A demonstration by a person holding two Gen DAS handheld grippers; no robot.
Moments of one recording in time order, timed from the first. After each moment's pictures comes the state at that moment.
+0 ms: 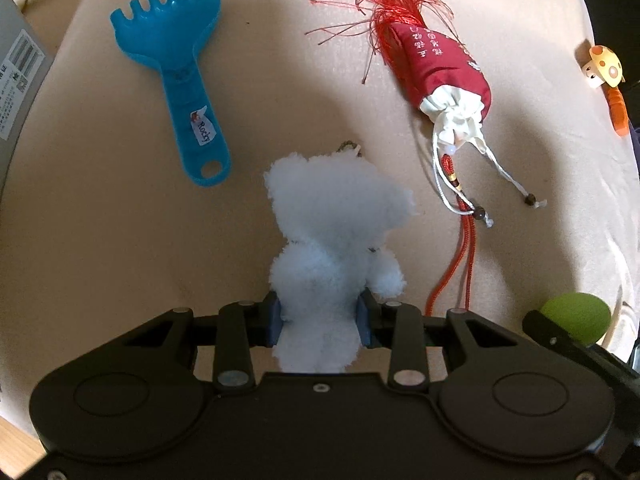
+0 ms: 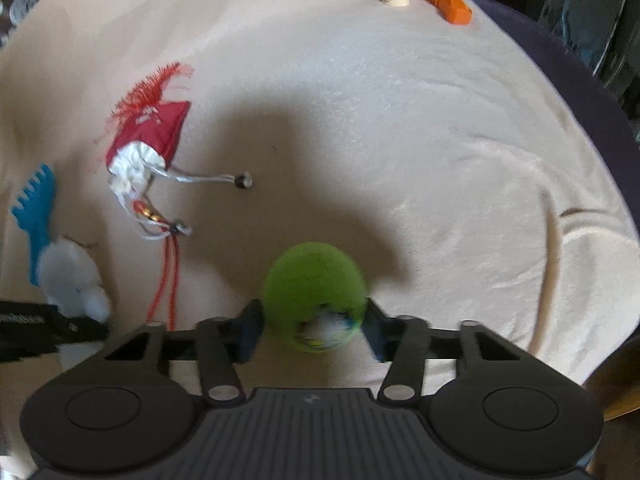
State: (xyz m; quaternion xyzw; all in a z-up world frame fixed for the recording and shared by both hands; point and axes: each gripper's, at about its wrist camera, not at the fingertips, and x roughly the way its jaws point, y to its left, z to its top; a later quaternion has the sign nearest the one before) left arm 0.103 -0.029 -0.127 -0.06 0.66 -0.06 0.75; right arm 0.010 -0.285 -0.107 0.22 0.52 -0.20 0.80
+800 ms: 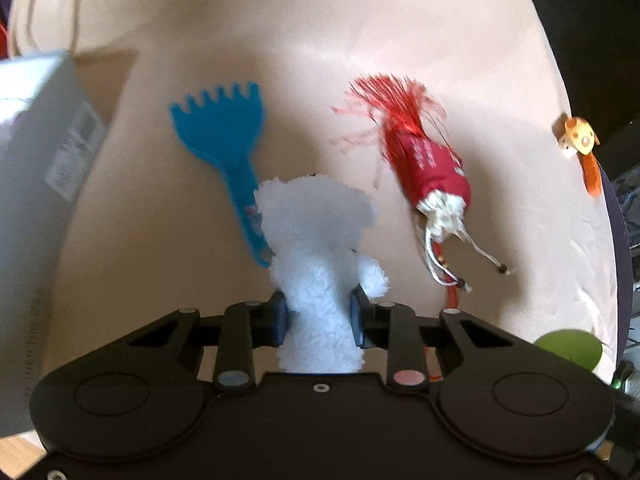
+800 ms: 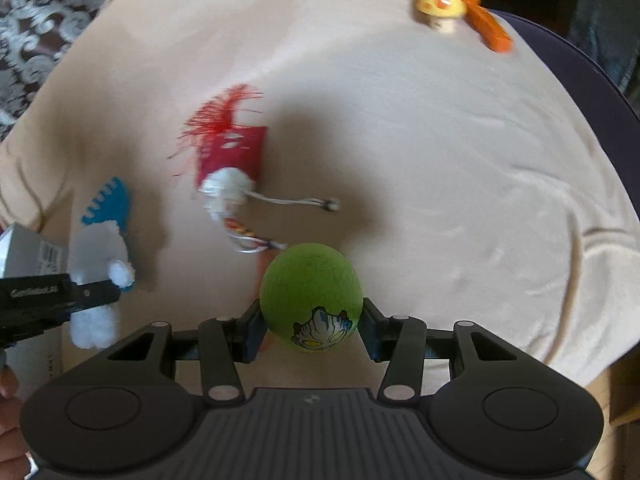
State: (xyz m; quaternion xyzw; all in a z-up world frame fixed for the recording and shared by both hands) left arm 0.097 0.017 -0.053 -0.06 0.57 -0.05 0.82; right arm 0.024 -0.262 -0.046 0.26 0.50 -0.13 0.82
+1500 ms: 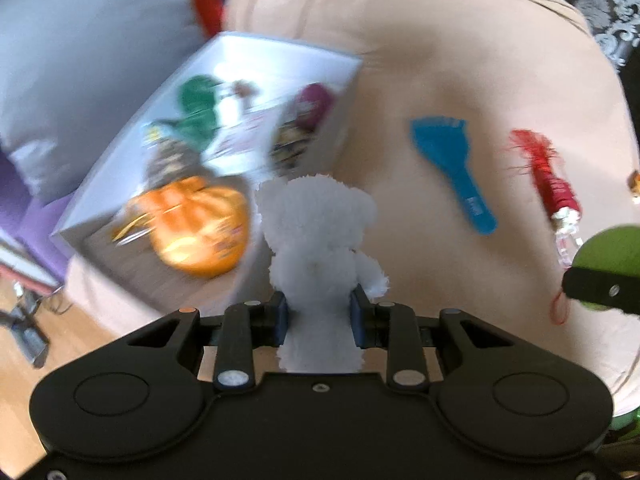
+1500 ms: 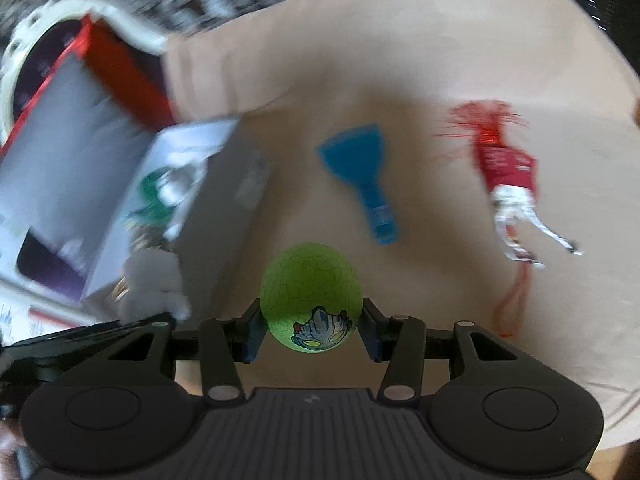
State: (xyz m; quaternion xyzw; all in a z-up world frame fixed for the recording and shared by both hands) left arm -0.023 0.172 0.008 -0.07 0.54 0.11 0.83; right arm 0.060 -0.075 0.063 0.17 0.52 0.11 0.83
